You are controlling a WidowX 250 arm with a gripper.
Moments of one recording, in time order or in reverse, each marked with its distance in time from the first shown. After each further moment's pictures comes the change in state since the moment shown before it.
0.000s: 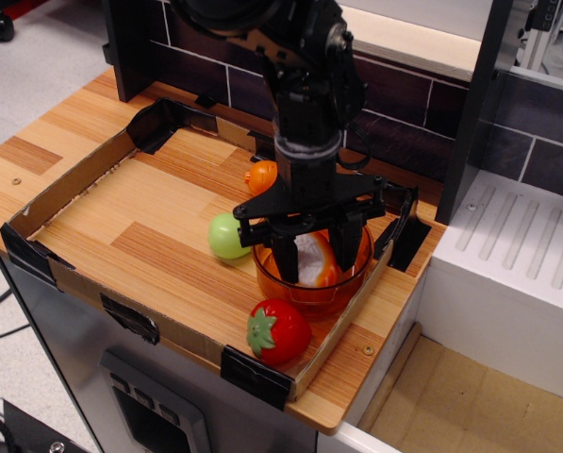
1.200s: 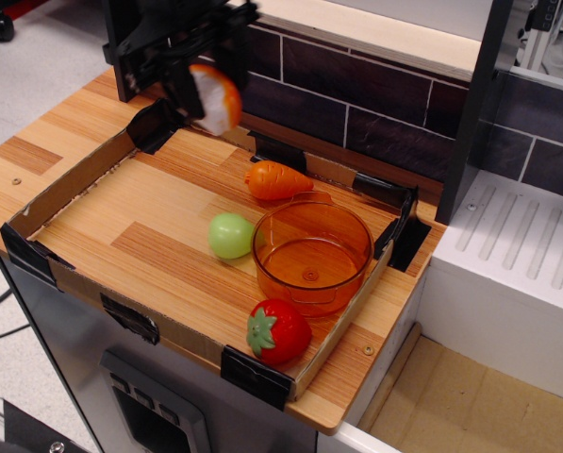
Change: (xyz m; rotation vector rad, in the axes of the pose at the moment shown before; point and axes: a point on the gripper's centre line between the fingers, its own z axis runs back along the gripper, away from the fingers) arm 0.101 0.058 0.084 -0.095 -0.069 0.571
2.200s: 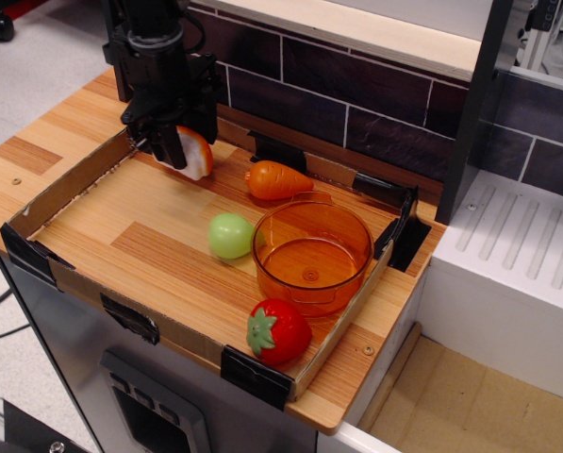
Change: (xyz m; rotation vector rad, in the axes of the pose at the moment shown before) arm 0.046 -0.005 -0.082 0.084 -0.033 0.106
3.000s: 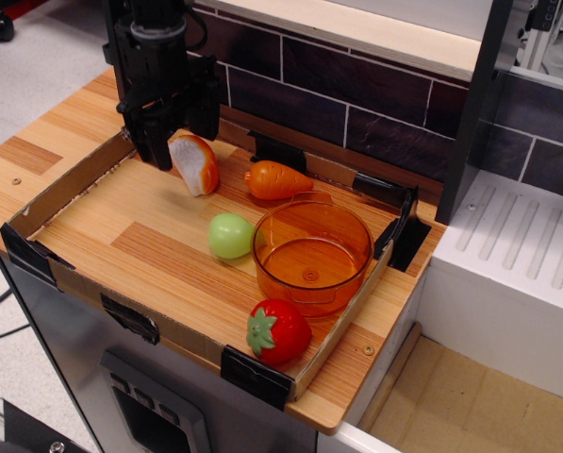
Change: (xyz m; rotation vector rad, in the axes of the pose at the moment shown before) arm 0.000 0.003 0.012 0.086 -0.005 -0.021
